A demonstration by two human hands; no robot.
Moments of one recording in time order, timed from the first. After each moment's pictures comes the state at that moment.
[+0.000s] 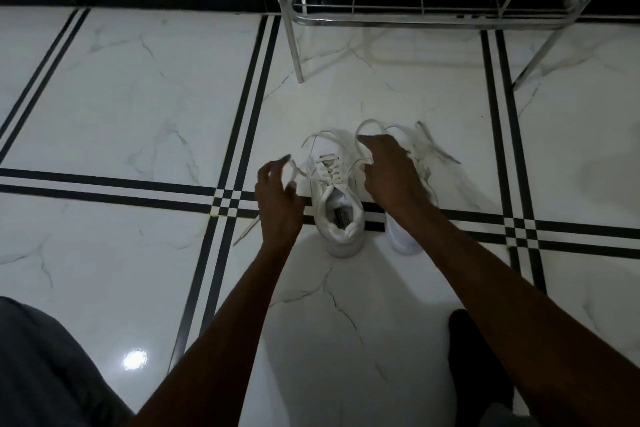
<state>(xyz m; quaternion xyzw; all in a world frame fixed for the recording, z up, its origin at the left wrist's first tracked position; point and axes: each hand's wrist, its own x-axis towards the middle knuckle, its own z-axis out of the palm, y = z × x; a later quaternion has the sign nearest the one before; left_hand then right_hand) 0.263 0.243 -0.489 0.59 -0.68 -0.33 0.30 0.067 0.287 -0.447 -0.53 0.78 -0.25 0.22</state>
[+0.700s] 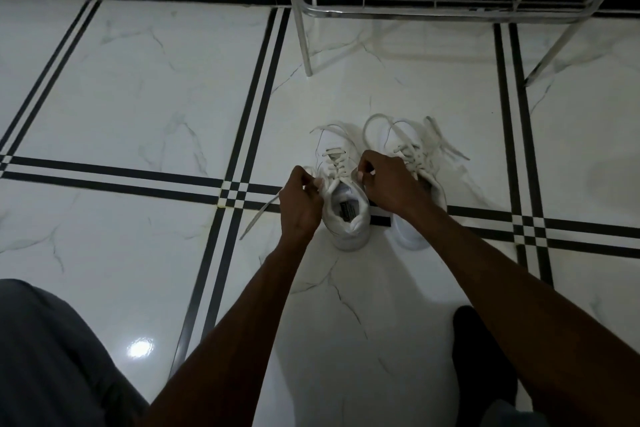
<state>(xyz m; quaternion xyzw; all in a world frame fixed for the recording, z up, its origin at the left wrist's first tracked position) 0.248 0.258 -0.486 0.61 -0.60 -0.44 0.28 0.075 0.295 -0.453 -0.56 0.75 -0.23 0.27</state>
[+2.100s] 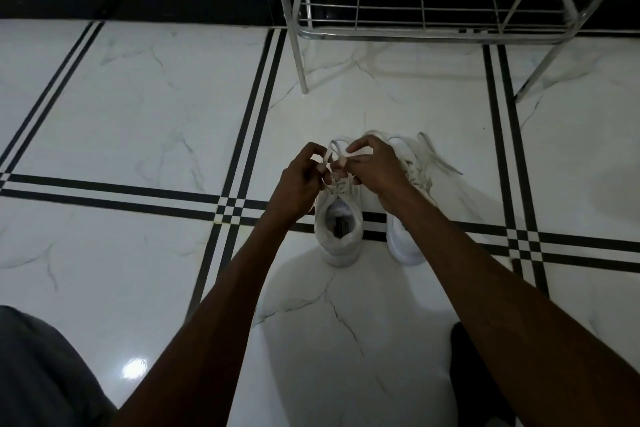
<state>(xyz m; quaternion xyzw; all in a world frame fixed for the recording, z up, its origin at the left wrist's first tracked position) 0.242 0.217 -0.425 0.43 -0.73 -0.50 0.21 0.078 0.260 -0.431 -0.30 0.70 -0.46 0.46</state>
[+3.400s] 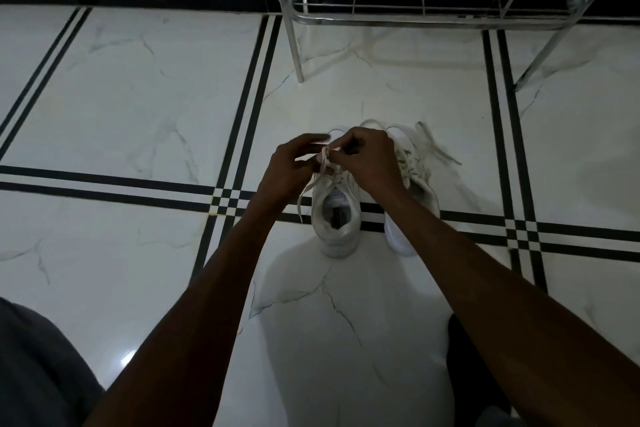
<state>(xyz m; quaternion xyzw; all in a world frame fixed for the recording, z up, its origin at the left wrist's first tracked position) 0.243 0.202 -0.433 0.43 -0.69 -0.54 0.23 0.085 0.261 -0.432 -0.45 0.71 -0.47 0.28</state>
